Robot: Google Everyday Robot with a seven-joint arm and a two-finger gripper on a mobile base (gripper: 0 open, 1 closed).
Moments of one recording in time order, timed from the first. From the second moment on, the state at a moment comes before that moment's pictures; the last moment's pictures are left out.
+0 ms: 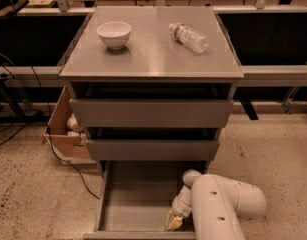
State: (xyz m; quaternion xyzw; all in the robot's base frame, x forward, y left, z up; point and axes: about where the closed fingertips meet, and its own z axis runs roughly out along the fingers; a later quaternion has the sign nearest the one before) arm 0.460 -0.084 0.141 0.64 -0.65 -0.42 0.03
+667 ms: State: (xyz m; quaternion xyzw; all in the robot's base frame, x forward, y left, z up) arm 0.449 -0.088 0.137 0.62 -0.66 -0.42 0.01
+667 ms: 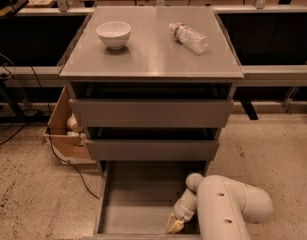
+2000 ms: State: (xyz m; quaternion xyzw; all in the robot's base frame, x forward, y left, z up) arm 0.554 -0.147 0.227 0.58 -0.73 -0.26 -0.26
